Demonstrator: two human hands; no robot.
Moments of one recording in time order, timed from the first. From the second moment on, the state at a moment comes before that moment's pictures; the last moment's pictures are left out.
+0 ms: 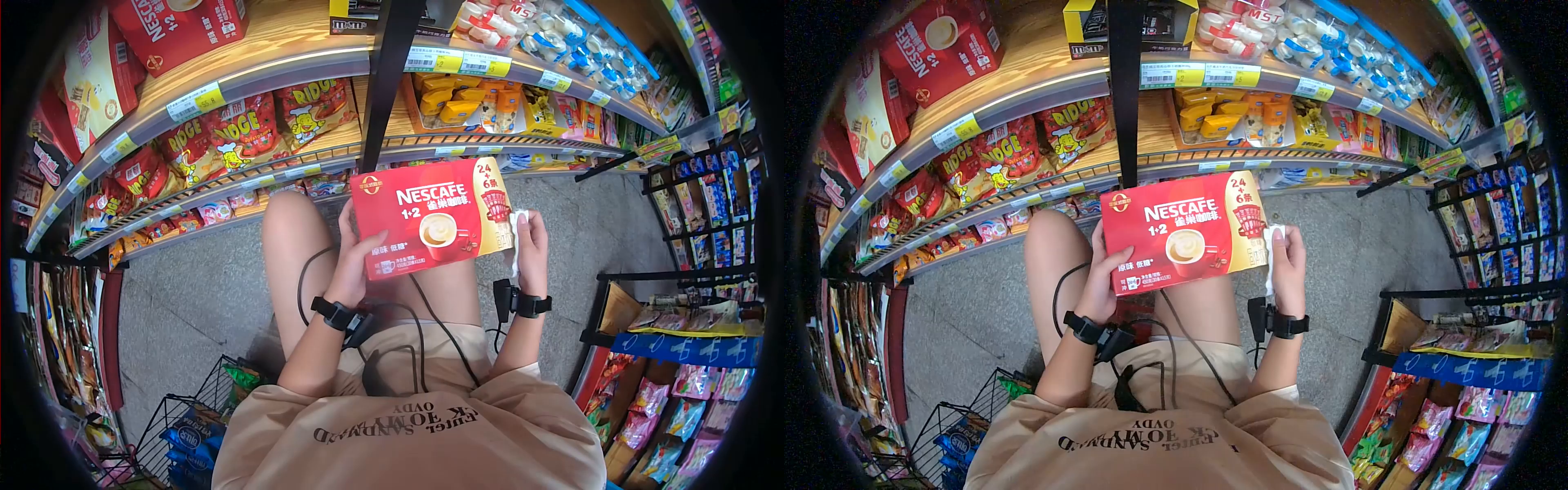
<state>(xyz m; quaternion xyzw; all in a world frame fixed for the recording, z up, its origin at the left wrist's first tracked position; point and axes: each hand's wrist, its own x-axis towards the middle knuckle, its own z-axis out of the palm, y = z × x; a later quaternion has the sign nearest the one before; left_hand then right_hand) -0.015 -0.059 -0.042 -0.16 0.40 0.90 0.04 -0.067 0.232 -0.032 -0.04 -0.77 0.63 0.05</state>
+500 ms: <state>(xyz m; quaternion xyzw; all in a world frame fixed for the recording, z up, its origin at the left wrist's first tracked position) -0.010 -0.089 -0.082 -0.15 0.21 0.95 0.17 -0.050 0.245 0.041 0.14 -0.72 0.68 0.07</state>
